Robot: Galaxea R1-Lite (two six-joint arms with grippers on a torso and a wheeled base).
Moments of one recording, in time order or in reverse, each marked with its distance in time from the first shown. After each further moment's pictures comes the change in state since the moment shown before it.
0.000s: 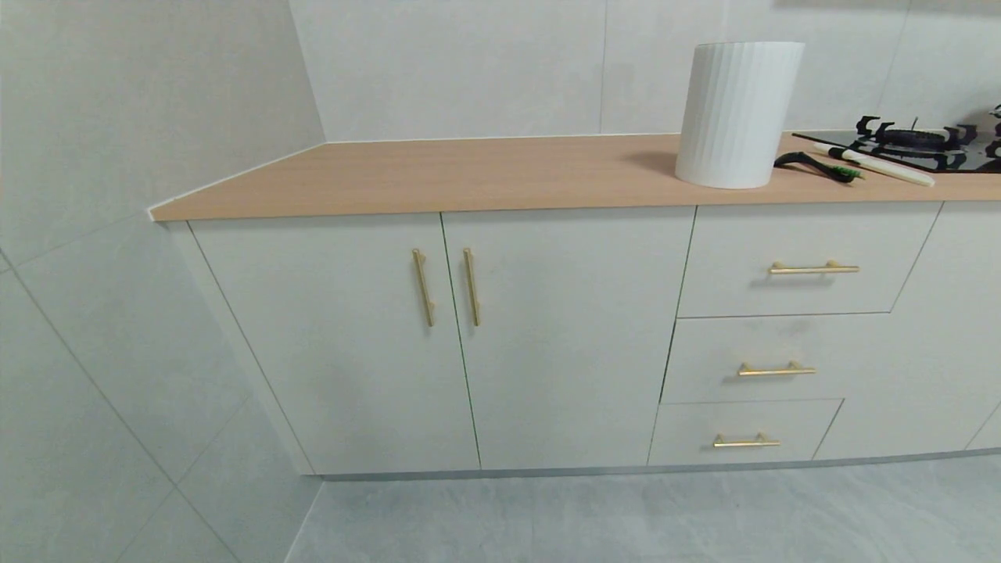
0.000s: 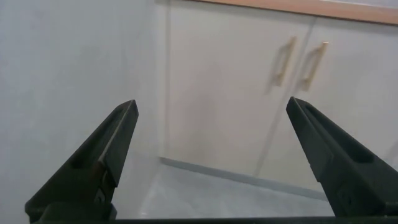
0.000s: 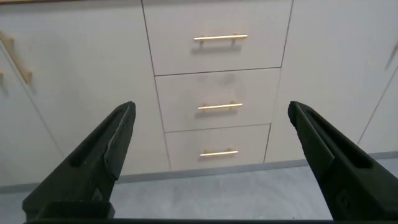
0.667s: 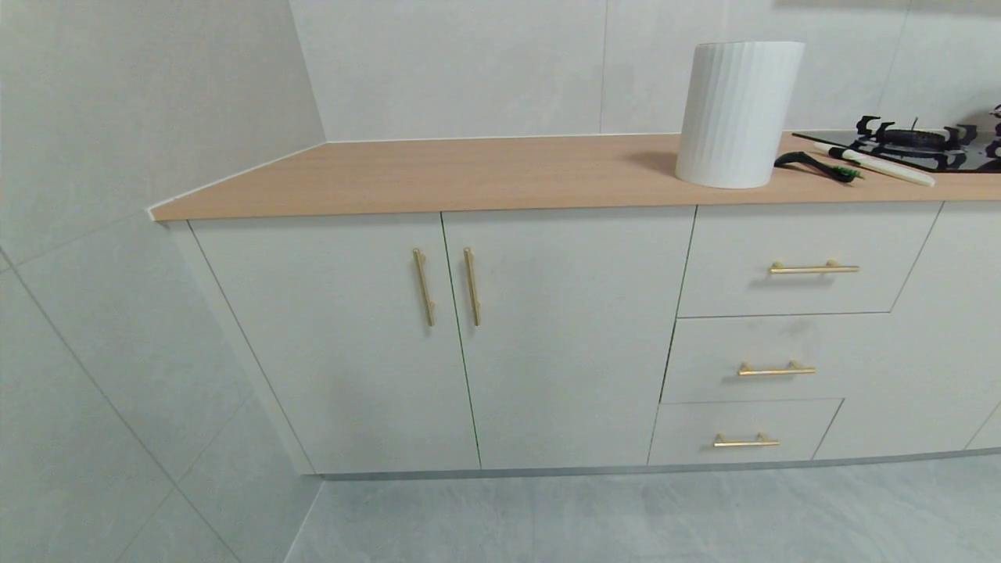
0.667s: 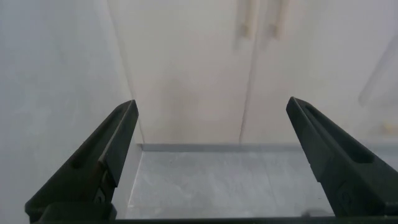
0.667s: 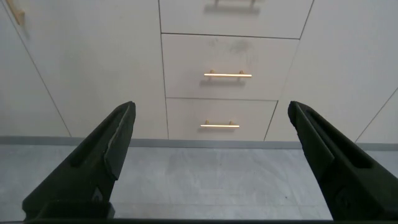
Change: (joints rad) left arm 0.030 -0.059 0.306 -0.146 -0.287 0.065; right arm -0.007 -0.064 0.114 0.061 0.076 -0.073
